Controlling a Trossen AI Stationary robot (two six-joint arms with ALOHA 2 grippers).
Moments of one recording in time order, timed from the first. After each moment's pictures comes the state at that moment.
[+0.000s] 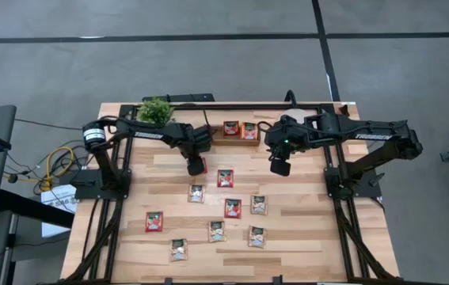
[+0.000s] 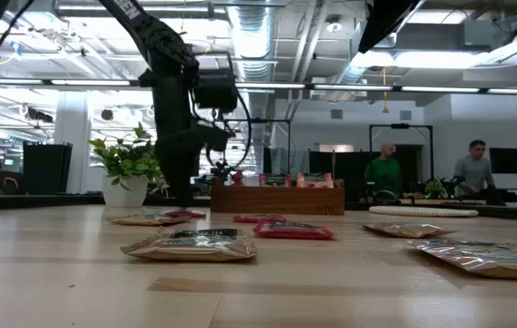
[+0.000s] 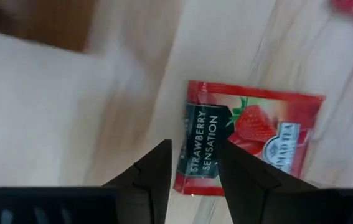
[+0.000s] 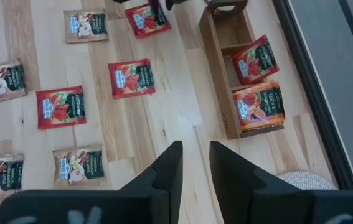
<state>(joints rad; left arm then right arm) 0.34 1.80 1.07 -0.61 0.01 0.03 -0.01 1.35 1.43 -1.11 0.21 0.07</state>
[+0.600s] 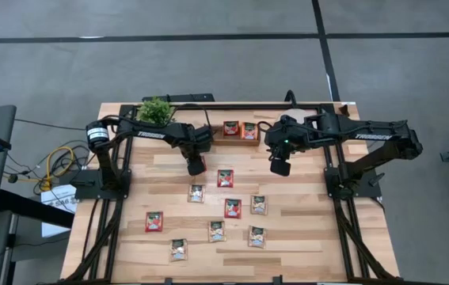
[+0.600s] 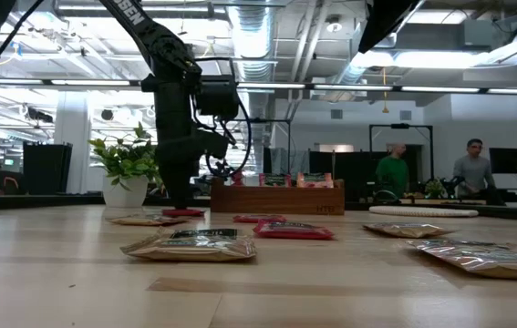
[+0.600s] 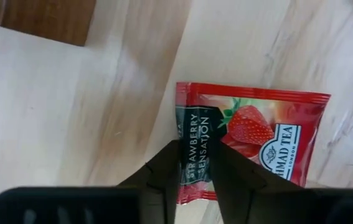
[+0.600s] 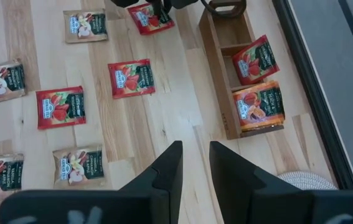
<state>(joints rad) 0.34 1.85 1.07 -0.60 0.02 0.03 -0.01 1.35 1.43 -1.11 0.21 0.07</state>
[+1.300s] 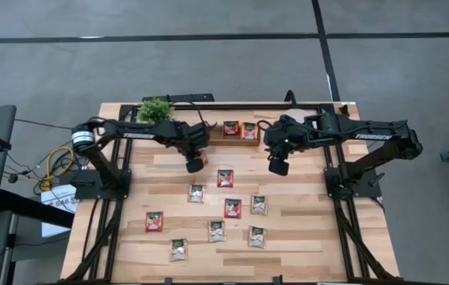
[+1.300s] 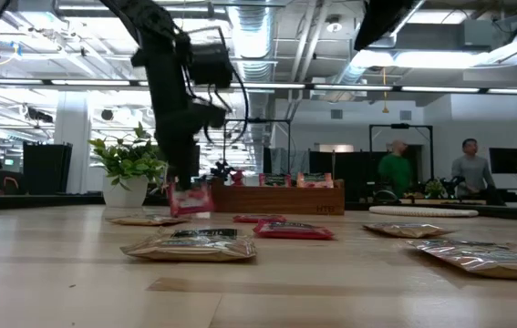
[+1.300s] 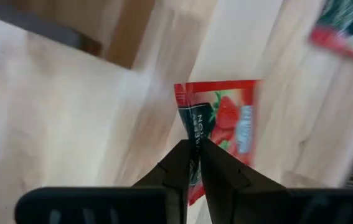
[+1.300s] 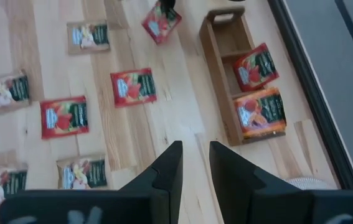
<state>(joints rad) 0.32 1.67 1.07 -0.63 -0.08 0.00 -0.01 1.35 1.43 -1.08 0.20 0.08</state>
